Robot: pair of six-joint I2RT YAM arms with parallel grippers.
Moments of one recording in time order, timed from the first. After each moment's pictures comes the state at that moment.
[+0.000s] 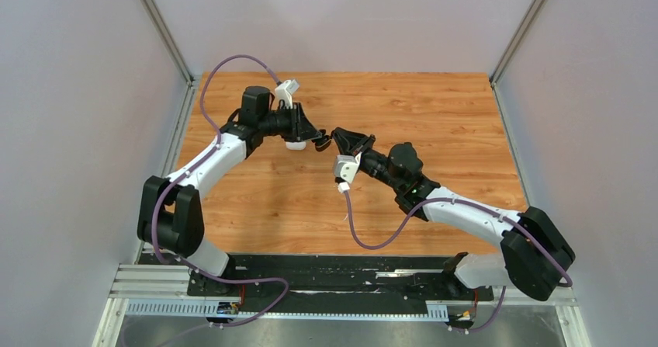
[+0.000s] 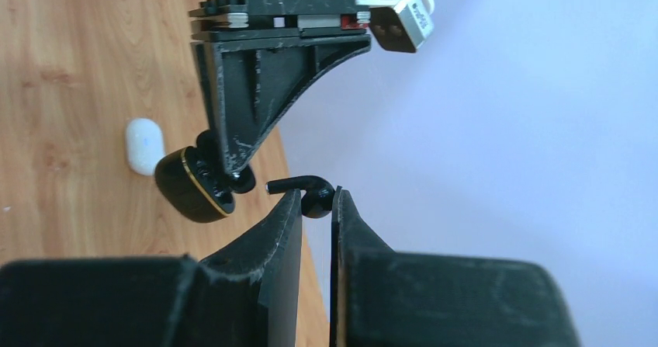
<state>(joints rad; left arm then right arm) -0.32 1.56 1.15 -0.13 0.68 -0.38 0.76 1.30 0.71 0.63 -0.24 -1.04</state>
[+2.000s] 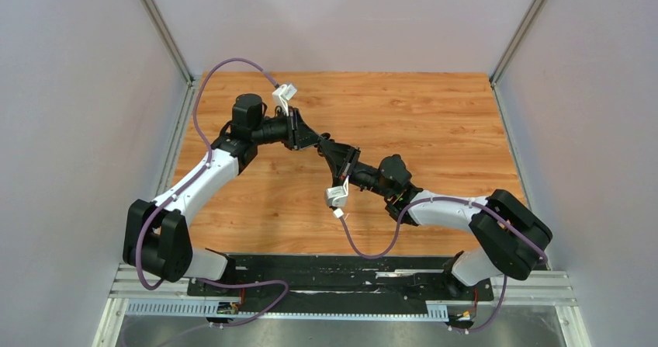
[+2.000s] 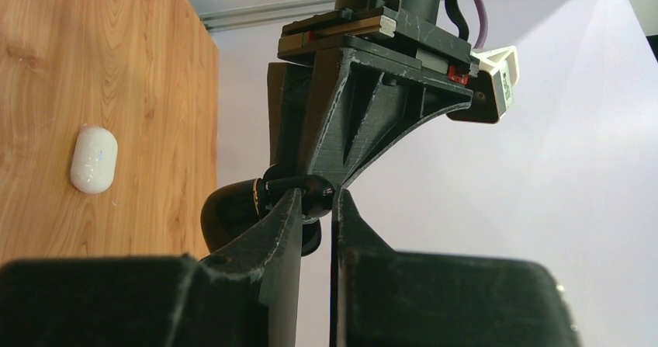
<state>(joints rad) -0.35 1.38 1.01 0.03 0.78 -0.42 0.82 1.47 0.62 0.97 -0.36 -1.42</state>
